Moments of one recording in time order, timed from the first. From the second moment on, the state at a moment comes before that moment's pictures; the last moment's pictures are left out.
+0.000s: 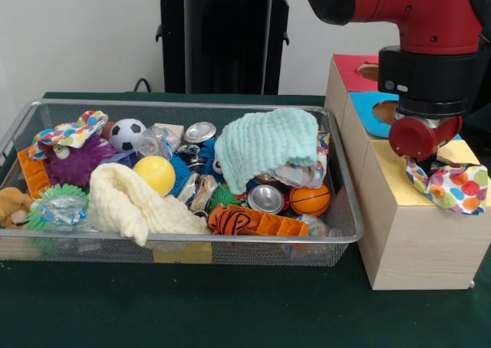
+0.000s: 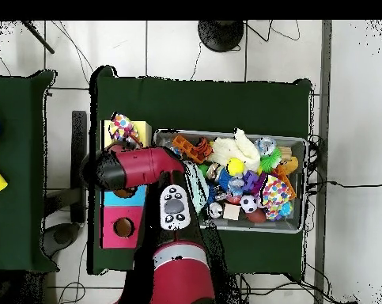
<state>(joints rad) 0.02 -0.49 0.07 1.49 -0.09 0.30 1.06</state>
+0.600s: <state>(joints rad) 0.02 -0.51 0.07 1.51 -0.05 0.30 1.06</state>
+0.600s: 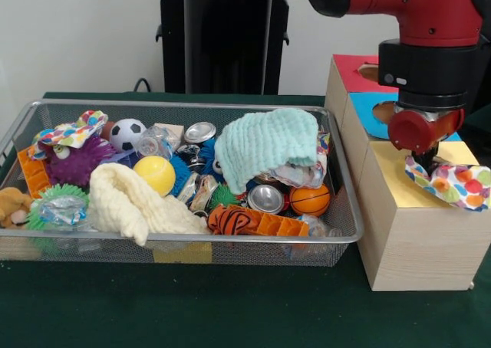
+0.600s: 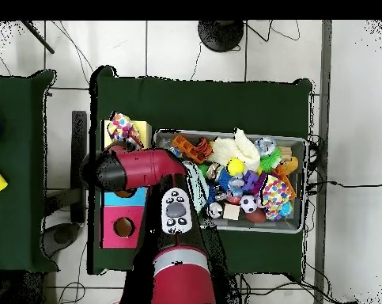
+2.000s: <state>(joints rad) 0.08 -0.63 -0.01 1.61 0.00 0.34 1.06</state>
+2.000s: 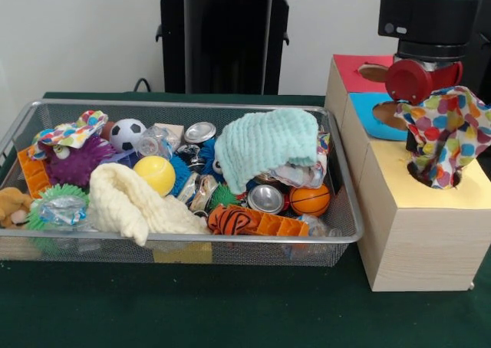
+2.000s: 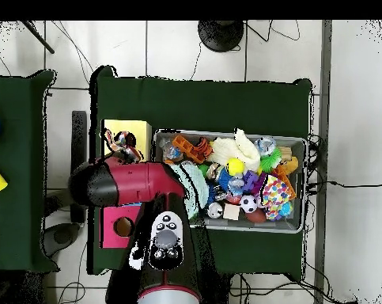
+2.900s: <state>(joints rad) 0.11 -0.63 -0.06 1.62 0.01 0.40 1.06</state>
